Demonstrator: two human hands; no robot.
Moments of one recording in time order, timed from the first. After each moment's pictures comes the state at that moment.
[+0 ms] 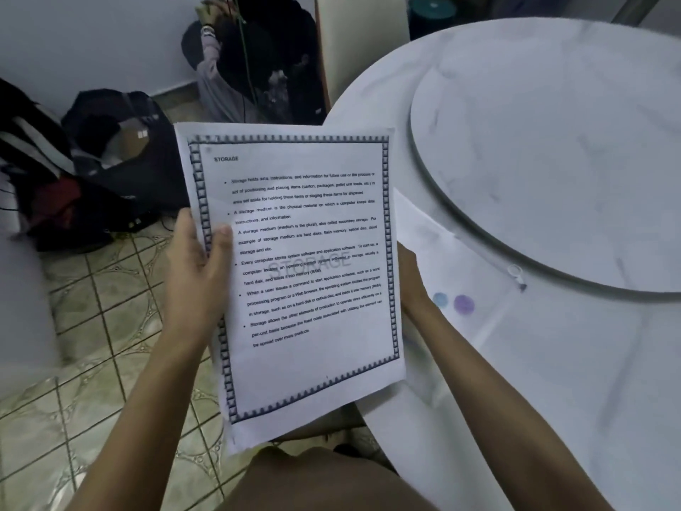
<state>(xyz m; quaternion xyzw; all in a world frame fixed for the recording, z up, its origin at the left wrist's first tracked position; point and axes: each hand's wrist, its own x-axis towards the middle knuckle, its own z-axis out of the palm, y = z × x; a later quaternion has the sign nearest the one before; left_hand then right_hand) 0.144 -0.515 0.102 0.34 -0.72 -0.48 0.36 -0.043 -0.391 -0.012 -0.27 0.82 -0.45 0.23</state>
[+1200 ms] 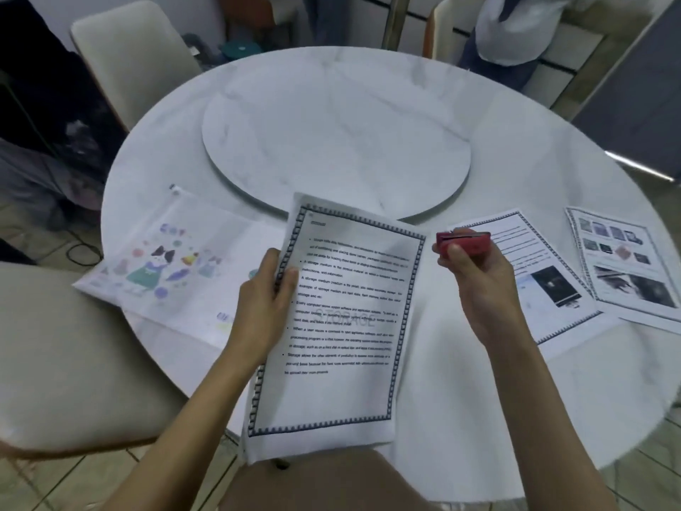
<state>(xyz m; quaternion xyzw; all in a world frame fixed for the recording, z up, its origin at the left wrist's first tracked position) 0.048 -0.275 0.072 0.13 -0.84 -0.51 0.15 -0.044 -0.042 0.096 -0.02 0.66 -0.75 0.03</state>
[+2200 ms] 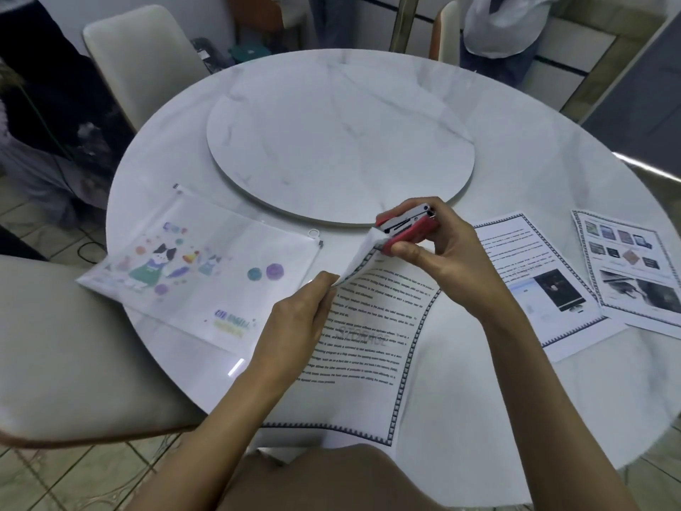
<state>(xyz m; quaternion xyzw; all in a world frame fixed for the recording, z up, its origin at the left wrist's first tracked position) 0.059 -0.235 0.067 0.00 -0.89 -0.44 0.14 -0.038 -0.071 0.151 -0.27 0.76 -0.58 0.11</state>
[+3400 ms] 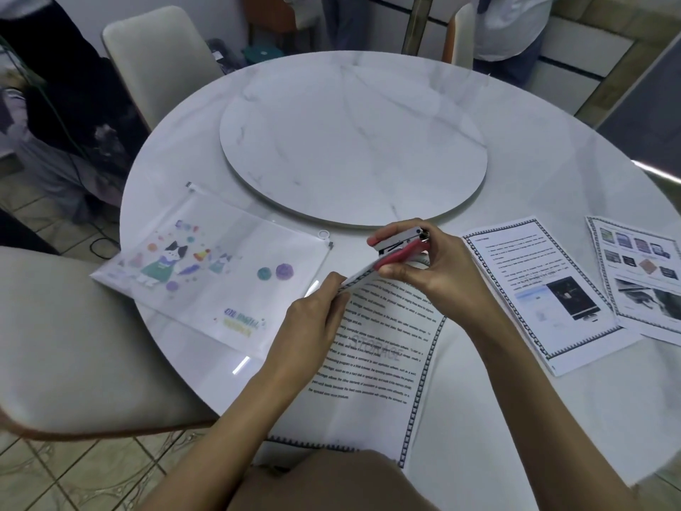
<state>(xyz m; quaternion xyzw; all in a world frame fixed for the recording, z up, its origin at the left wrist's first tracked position) 0.058 -0.230 0.074 0.02 -0.90 -0.42 0.14 -0.028 -0.087 0.147 -0.25 0.79 -0.55 0.13</state>
